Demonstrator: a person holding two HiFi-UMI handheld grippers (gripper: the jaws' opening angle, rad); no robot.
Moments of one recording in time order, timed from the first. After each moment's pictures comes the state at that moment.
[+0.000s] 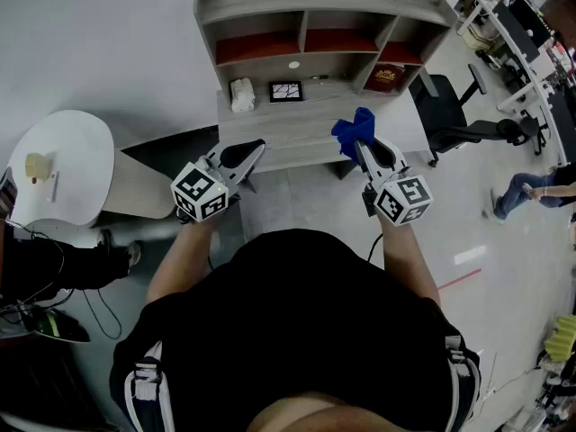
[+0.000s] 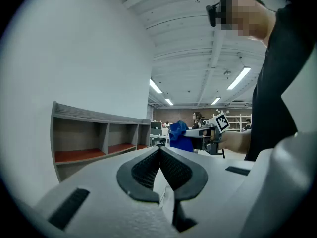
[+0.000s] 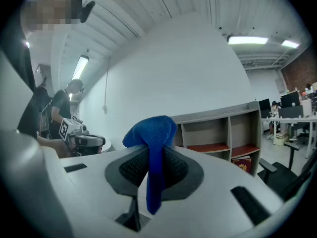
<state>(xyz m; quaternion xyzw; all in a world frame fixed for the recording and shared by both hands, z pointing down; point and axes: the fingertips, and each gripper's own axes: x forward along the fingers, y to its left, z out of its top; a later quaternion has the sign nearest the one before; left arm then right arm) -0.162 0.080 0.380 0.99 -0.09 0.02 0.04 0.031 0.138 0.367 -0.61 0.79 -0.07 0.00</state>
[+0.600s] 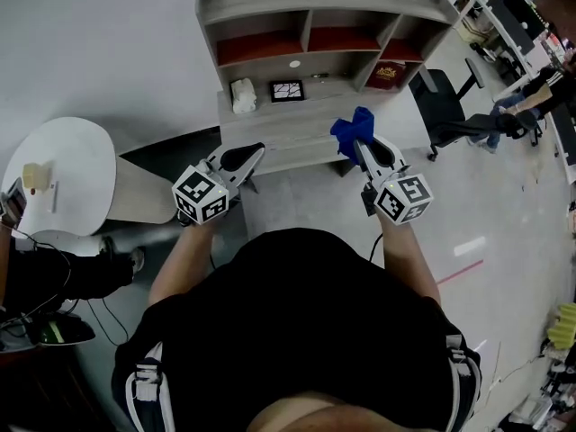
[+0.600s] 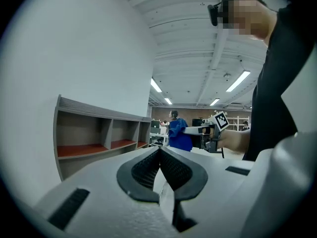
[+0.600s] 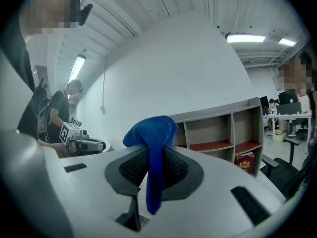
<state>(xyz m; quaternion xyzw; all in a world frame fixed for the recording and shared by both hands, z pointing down) -0.187 0.060 0.395 0.99 -0.08 0.03 0.05 0.004 0.119 0.370 -0.62 0.78 -0.08 0.01</state>
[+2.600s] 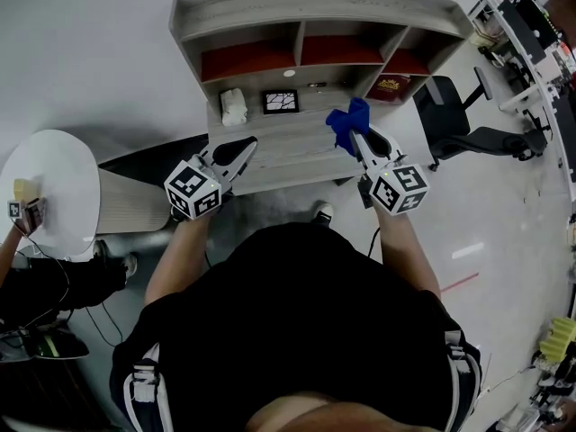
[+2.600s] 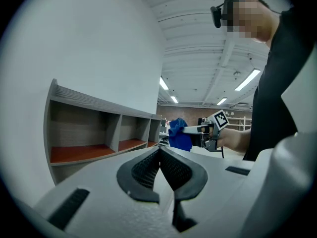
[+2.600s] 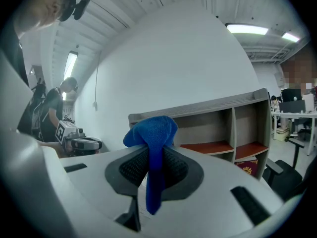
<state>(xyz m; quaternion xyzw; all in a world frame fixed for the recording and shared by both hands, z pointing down) -0.120 -0.039 0.413 0.99 -0.11 0.04 0.07 0.081 0.009 0.389 -0.61 0.78 -0.10 -0.01</state>
